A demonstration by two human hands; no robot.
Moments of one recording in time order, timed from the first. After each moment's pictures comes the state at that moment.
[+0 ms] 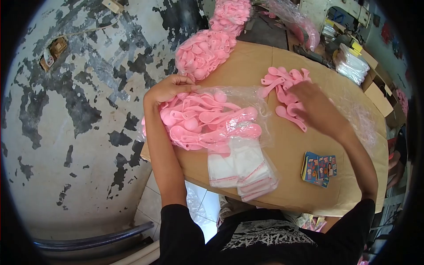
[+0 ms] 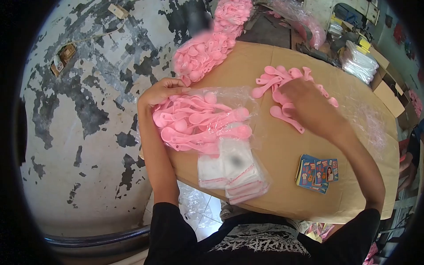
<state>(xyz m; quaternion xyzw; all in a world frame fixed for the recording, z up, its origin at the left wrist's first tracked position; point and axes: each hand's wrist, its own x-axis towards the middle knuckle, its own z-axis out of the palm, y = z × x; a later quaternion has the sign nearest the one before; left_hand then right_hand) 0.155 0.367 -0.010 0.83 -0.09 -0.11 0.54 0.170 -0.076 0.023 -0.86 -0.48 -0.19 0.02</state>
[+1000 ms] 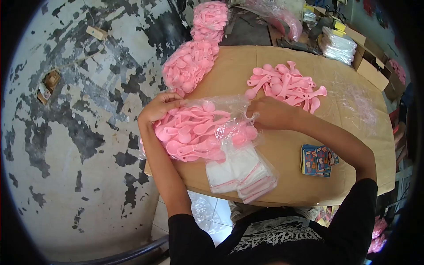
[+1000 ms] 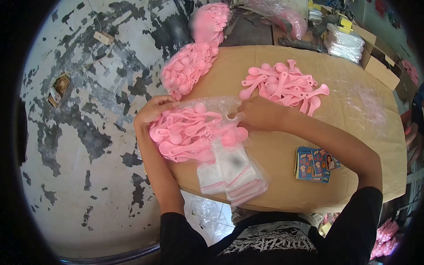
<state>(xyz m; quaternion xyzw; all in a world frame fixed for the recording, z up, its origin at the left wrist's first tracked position) 0.155 0.366 -0.010 0.84 -0.08 -0.10 0.53 0.183 -0.012 -0.024 -0.83 -0.55 0.03 0.11</state>
